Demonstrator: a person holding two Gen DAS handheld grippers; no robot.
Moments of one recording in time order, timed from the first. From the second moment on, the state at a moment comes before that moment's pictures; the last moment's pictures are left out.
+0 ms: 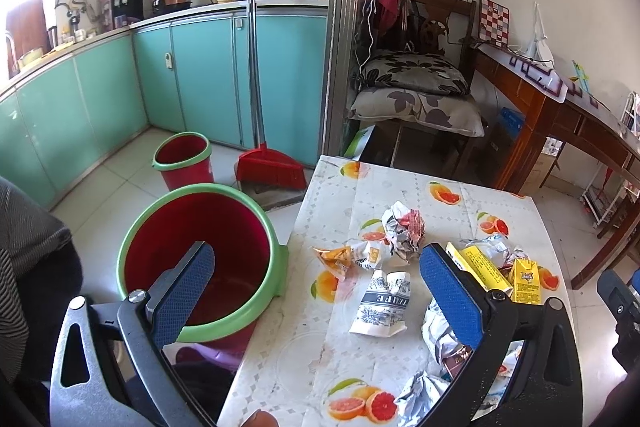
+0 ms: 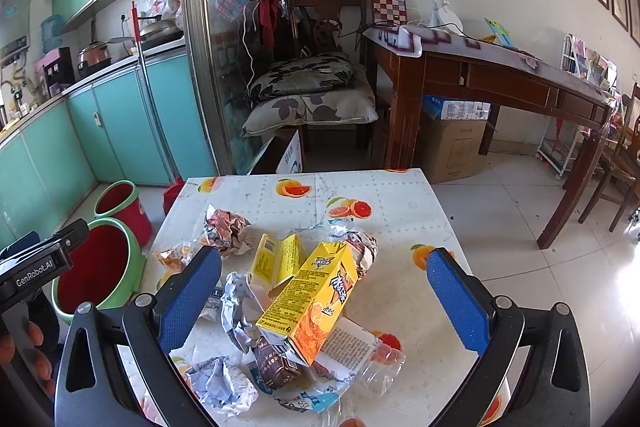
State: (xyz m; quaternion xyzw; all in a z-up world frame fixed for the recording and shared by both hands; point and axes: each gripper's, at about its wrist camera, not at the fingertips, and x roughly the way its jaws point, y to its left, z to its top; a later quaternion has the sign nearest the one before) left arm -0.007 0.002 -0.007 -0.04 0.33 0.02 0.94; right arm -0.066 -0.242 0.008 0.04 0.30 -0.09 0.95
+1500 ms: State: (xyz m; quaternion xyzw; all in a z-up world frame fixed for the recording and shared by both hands) left arm -0.008 0.001 -0.006 -0.02 0.32 0.03 0.95; right arm -0.064 -0.249 0.003 0.04 0.31 -0.11 0.94
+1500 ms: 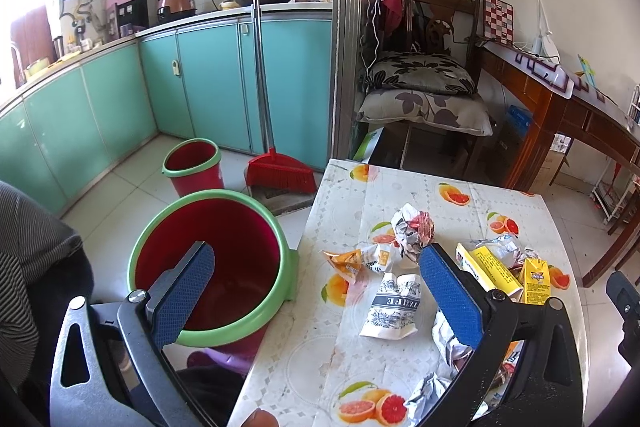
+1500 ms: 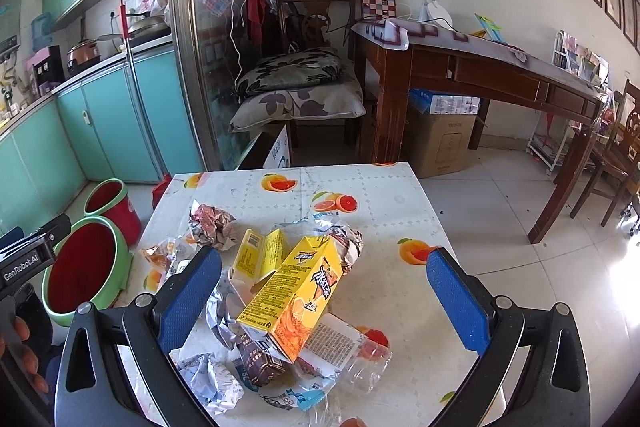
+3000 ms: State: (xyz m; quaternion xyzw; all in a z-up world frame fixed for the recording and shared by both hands) left arm -0.049 -0.060 -0.089 0.05 0.42 -0.12 0.90; right arm -0.074 -0.272 0.004 0.03 0.33 -0.17 0.93
